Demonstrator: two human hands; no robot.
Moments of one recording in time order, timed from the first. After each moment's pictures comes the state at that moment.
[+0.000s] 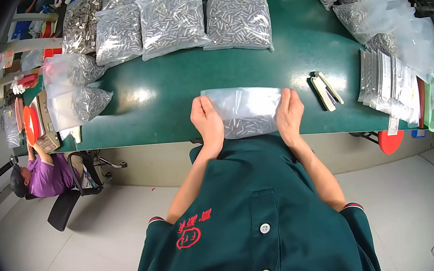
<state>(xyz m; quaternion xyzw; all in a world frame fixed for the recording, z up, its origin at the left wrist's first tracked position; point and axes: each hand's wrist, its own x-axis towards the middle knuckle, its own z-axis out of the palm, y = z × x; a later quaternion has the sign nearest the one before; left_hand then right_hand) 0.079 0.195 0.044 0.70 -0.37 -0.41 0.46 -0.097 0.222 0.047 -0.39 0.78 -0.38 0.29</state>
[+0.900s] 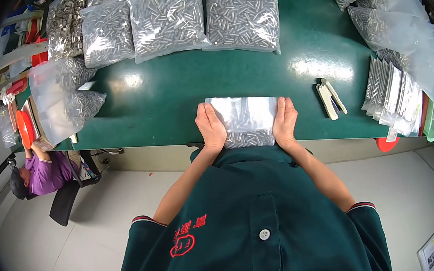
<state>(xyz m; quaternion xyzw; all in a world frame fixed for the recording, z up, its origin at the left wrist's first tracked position) 0.085 0.187 0.007 0.72 -0.48 -0.35 0.36 -0.090 0.212 0.003 -0.39 0.76 -0.39 0.33</state>
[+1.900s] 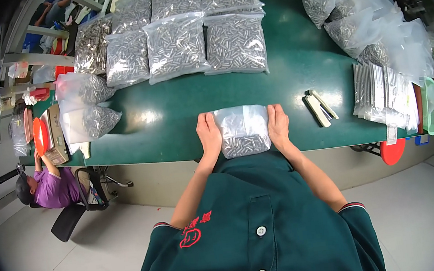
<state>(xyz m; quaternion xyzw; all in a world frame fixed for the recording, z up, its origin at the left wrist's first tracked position) 0.091 0.187 0.004 0.66 -0.53 -0.33 0.42 -0.102 0.218 -0.013 -0.45 0.75 -0.38 0.29</state>
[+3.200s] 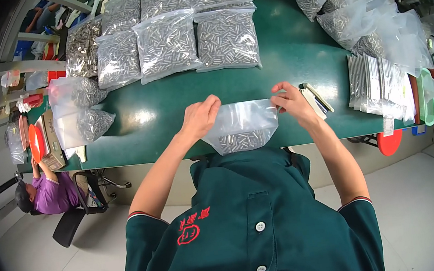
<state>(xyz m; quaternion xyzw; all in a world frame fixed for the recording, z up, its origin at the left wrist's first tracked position) 0.103 0.129 0.059 0.47 -0.81 -0.34 0.13 -0.168 0.177 0.065 -0.36 0.59 -0.31 0.66</state>
